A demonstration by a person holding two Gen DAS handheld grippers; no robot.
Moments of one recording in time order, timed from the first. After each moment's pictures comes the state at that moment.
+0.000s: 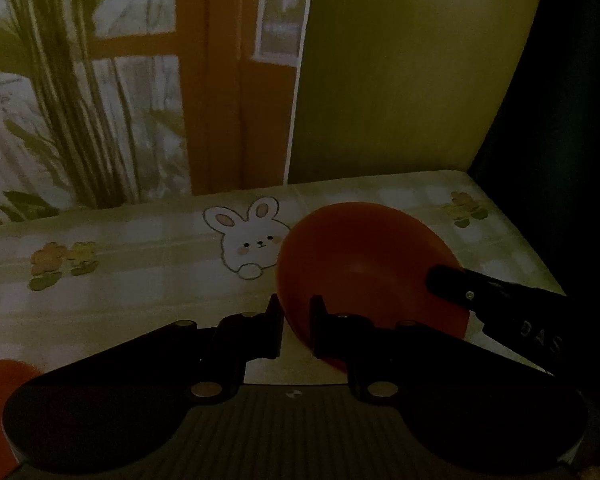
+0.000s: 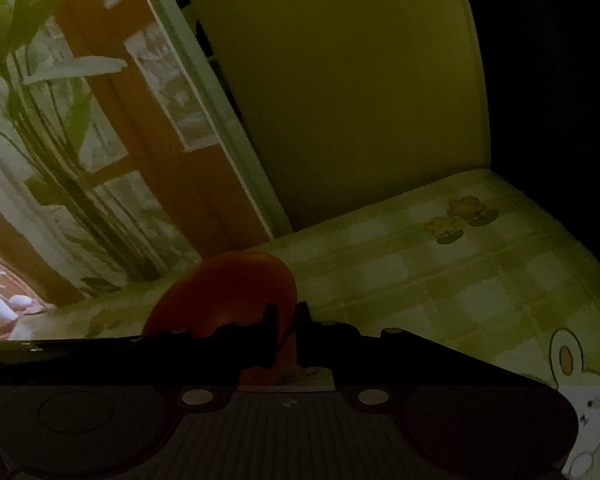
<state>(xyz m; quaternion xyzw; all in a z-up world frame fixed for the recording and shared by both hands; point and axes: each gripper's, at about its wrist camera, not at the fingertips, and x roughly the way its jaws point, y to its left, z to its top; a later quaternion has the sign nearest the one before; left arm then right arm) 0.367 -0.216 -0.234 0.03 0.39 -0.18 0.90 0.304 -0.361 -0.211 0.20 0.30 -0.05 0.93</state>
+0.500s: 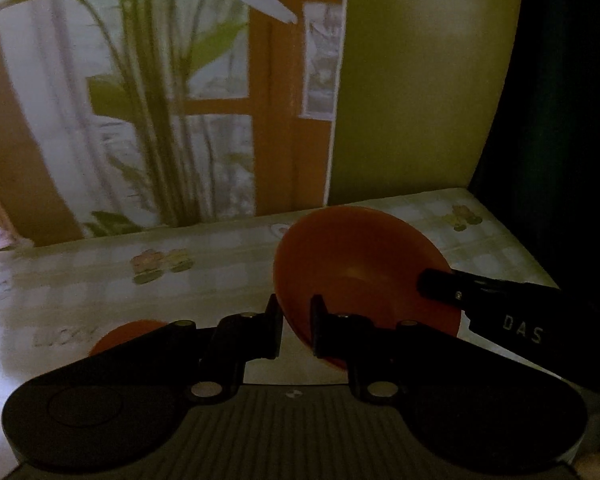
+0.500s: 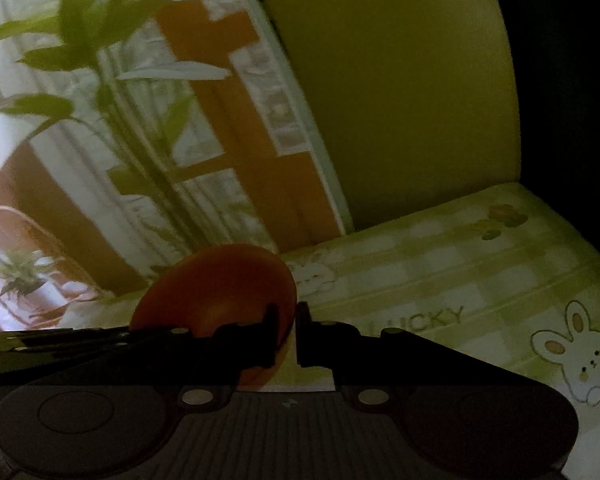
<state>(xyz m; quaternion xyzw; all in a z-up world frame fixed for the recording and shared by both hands) 0.283 -0.163 -0.176 0.05 0.34 -0.15 0.93 0.261 -0.286 -0.159 0.19 0.28 -0.01 0.94</state>
